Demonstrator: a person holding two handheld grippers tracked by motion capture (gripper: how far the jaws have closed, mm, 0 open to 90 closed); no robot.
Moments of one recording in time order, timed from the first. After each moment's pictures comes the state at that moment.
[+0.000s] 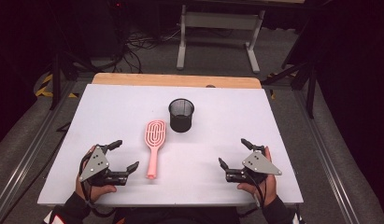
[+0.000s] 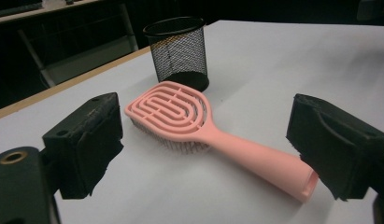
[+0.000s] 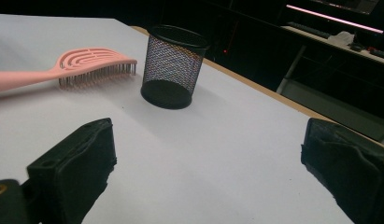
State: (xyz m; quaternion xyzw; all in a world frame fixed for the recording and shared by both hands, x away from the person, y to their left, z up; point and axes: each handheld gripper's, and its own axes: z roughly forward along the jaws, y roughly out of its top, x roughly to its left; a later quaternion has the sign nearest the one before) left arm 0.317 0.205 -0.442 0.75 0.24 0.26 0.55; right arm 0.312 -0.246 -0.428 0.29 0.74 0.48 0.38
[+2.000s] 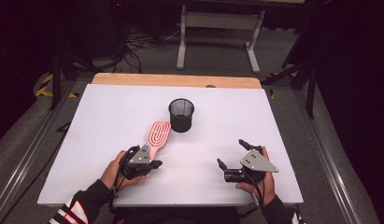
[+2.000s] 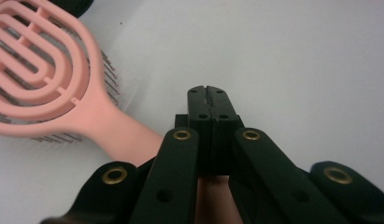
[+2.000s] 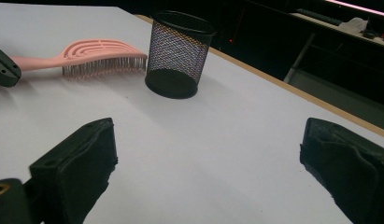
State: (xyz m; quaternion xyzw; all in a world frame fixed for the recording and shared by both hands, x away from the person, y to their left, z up) left arm 0.361 0.132 -0.459 0.90 0.15 0.11 0.38; right arm 0.316 -0.244 -0.432 0.29 0.75 0.47 0.36
